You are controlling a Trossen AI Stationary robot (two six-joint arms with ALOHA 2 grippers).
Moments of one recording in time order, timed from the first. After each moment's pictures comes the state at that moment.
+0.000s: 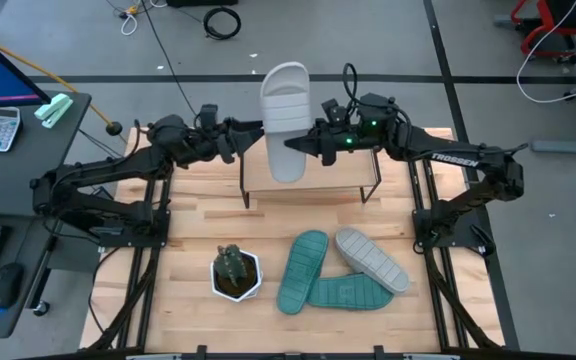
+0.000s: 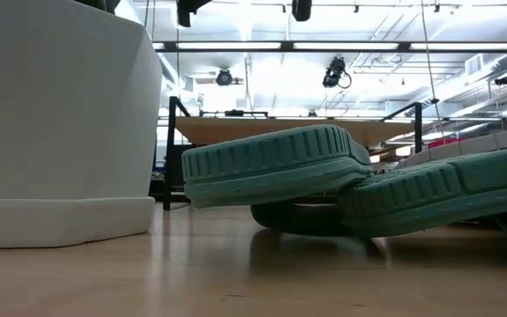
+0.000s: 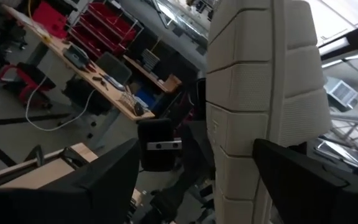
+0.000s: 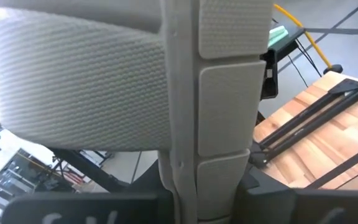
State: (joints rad) left arm 0.29 1.12 0.97 0.39 0.02 -0.71; right arm -0.29 1.45 1.39 0.00 -0.33 0.75
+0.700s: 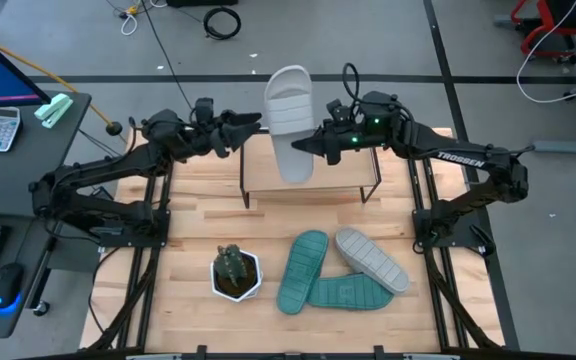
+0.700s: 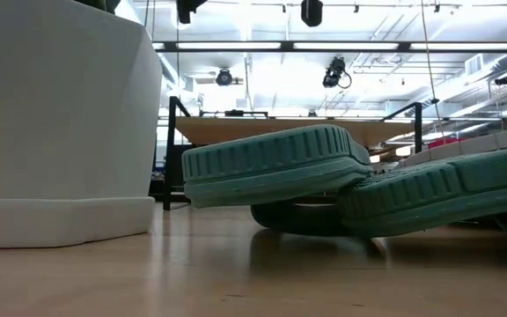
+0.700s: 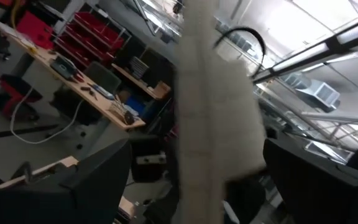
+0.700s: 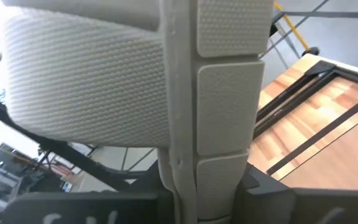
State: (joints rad) left arm 0.37 1.12 0.98 0.44 0.09 -0.71; right arm -0.31 1.40 1.39 -0.09 -0.37 0.76
